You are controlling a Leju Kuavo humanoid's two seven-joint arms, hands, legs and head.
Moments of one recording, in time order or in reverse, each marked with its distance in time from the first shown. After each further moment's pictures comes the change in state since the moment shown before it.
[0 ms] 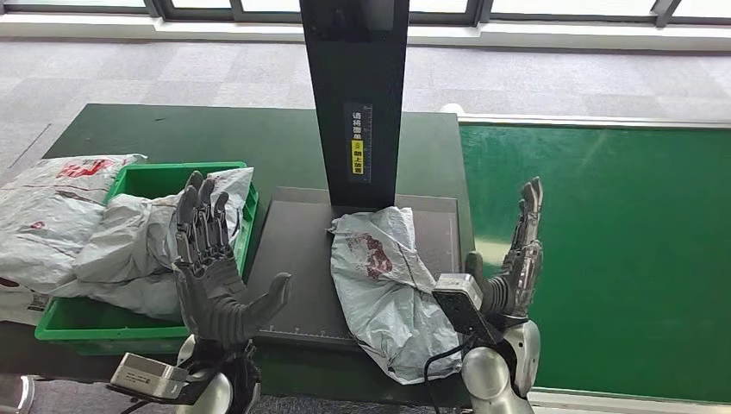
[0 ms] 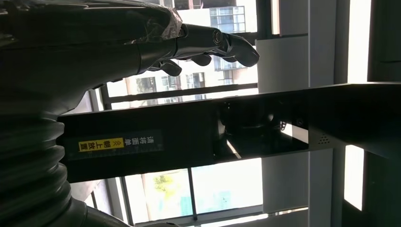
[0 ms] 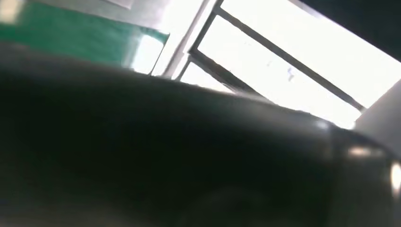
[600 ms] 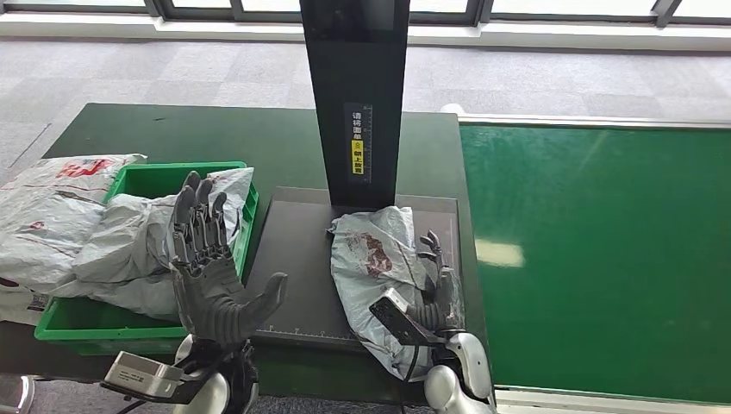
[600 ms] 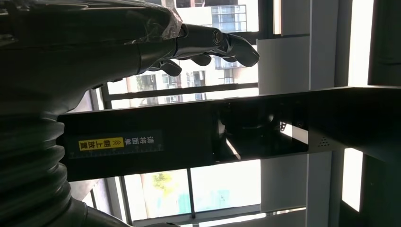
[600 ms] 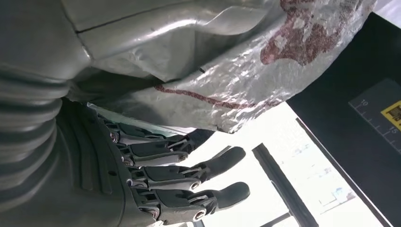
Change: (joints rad) left arm 0.003 -0.002 0.011 -0.005 0.022 -0.016 -0.010; right arm -0.079 -0.001 0.052 0.496 0.190 0.075 0.157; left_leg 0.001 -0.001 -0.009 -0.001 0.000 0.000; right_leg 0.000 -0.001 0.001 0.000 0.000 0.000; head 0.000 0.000
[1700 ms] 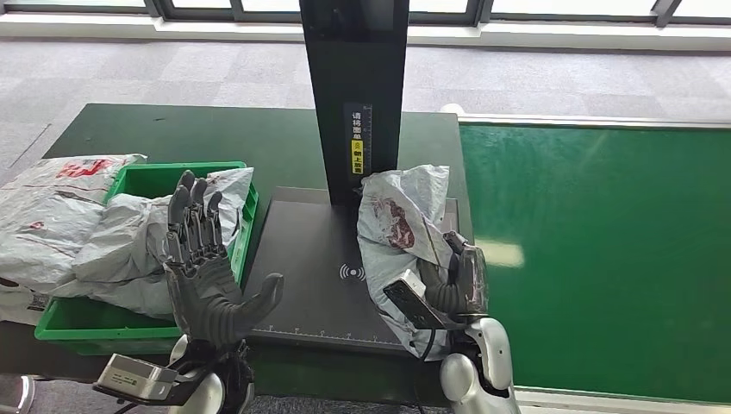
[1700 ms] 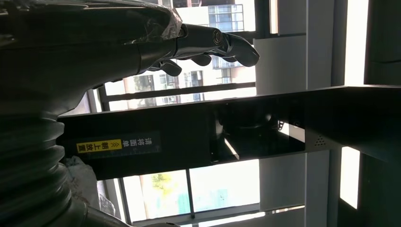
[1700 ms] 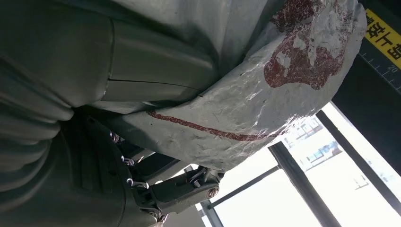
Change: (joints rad) left arm 0.004 -0.003 0.024 -0.017 -0.010 -0.053 0.000; right arm 0.041 0.000 -0.021 -0.266 0.089 0.070 0.058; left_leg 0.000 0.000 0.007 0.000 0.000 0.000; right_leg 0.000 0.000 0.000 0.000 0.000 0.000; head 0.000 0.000
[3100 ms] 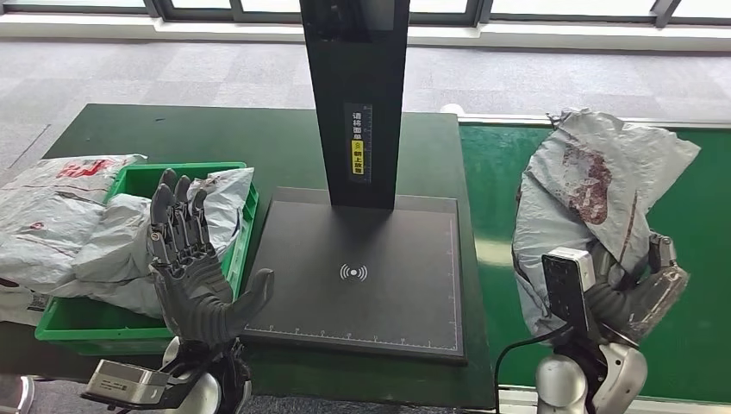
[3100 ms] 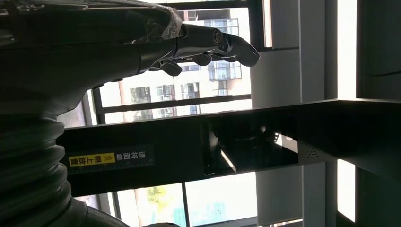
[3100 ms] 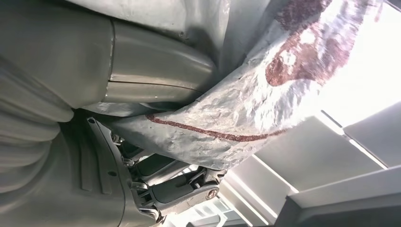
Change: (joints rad) left arm 0.003 0.000 0.000 -0.030 -0.012 0.049 0.003; right arm 0.071 0.008 -0.362 -0.451 -0.021 -0.146 0.081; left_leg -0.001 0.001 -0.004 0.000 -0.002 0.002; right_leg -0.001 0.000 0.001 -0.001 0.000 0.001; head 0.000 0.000
